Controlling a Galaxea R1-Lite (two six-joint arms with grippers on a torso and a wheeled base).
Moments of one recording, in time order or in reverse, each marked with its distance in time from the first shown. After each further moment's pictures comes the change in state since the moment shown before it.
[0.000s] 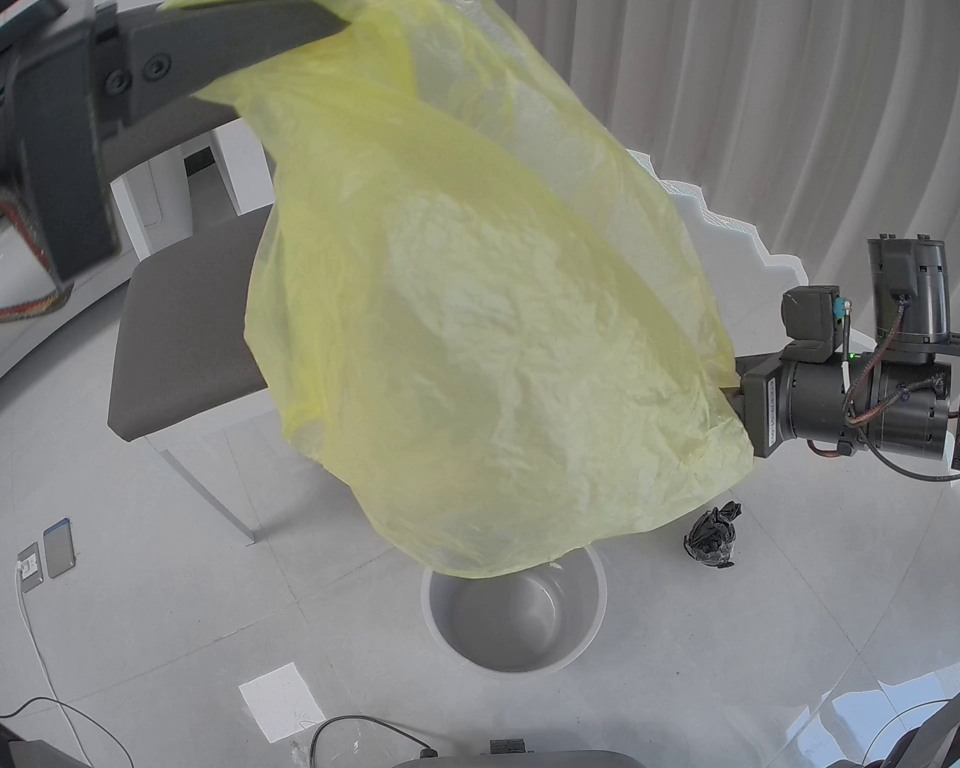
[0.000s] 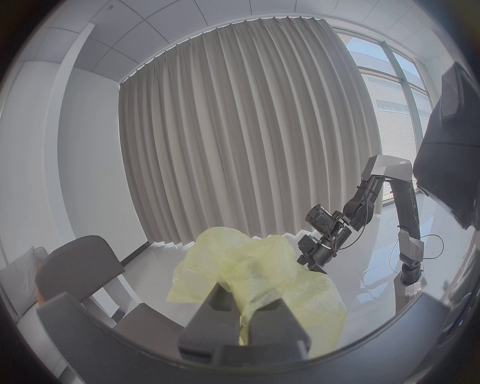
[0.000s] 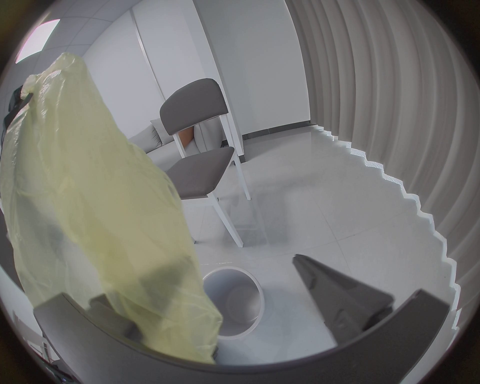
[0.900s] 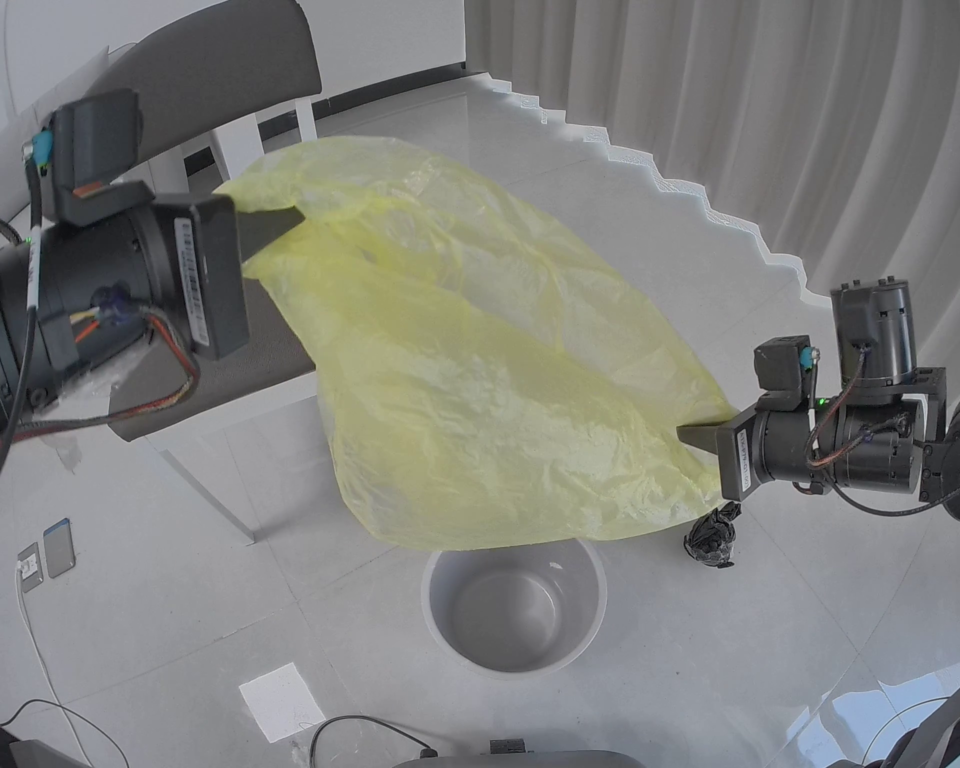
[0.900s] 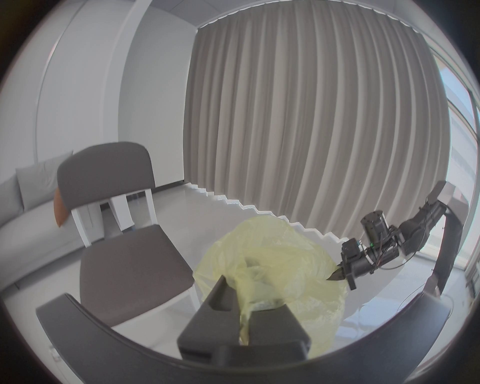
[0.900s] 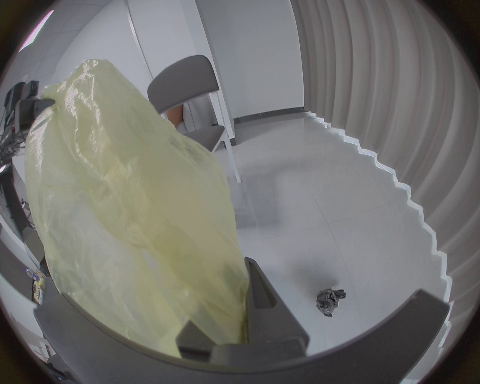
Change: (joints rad) left arm 0.194 0.023 0.258 -0.168 0.144 -0.463; right arm 0.013 0.058 0.069 -0.012 -0.090 -0.010
